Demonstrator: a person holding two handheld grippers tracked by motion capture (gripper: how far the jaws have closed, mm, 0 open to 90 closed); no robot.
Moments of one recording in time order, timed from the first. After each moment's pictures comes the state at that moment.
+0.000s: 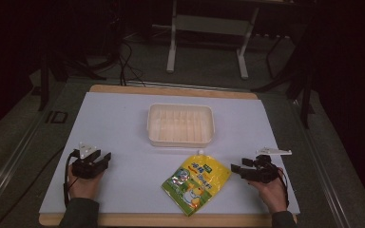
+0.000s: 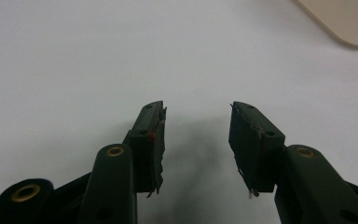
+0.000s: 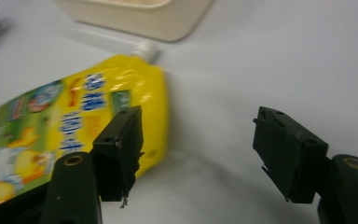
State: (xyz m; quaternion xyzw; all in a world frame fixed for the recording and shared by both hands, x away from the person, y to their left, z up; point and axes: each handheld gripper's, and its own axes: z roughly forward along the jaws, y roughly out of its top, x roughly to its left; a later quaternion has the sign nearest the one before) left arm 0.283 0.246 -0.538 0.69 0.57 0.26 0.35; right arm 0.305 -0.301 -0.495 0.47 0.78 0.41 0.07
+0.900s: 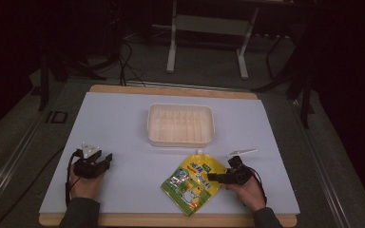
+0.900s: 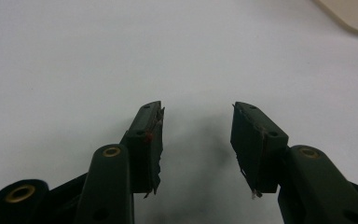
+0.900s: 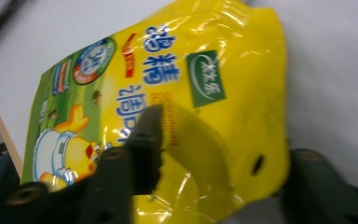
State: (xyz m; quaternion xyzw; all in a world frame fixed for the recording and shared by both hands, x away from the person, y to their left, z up) left arm 0.287 0.242 -0.541 0.71 0.57 0.26 0.33; right arm 0.316 -0.238 -0.525 0.45 0.81 0.37 -0.05
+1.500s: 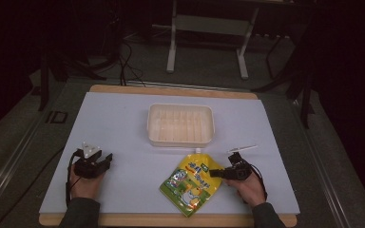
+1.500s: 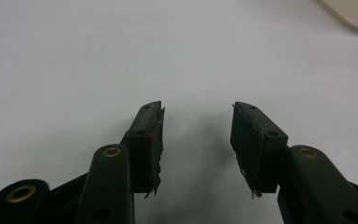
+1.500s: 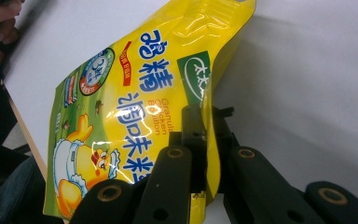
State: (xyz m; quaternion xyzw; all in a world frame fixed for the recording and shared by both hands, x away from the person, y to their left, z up) left arm 0.287 0.242 -0.541 0.71 0.57 0.26 0.33; right arm 0.322 -0.238 -0.517 0.45 0.80 0.37 -0.09
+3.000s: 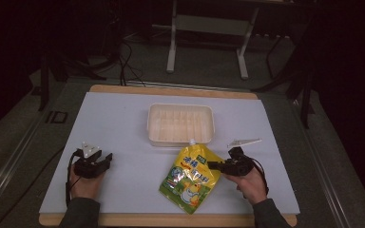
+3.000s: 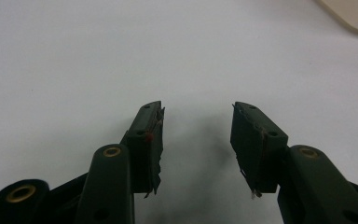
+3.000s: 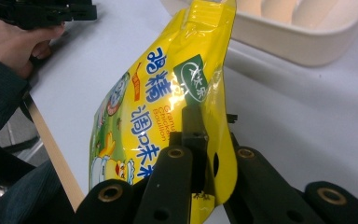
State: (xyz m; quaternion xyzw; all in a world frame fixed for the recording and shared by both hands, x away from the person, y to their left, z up) left arm 0.287 0.242 -0.541 0.71 0.57 0.26 0.33; right arm 0.313 -0.222 -0.466 0.40 0.82 0.41 -0.03
